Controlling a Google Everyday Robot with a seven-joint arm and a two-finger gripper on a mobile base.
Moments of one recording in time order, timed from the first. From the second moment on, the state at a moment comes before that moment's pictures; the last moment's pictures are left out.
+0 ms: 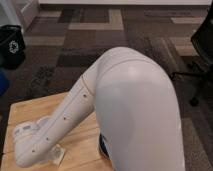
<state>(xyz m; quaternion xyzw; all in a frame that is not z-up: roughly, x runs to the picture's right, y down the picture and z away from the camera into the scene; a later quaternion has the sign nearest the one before) -0.229 0.295 0.660 -0.25 0.06 0.28 0.93</state>
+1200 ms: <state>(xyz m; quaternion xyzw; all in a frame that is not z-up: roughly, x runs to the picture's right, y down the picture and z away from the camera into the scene) -0.314 0.305 0.582 -0.24 -0.03 0.18 0.95</state>
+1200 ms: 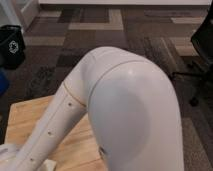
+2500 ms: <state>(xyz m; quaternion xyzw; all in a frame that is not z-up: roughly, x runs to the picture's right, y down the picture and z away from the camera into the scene) -0.310 0.321 0.580 -0.28 0.04 0.14 0.95</state>
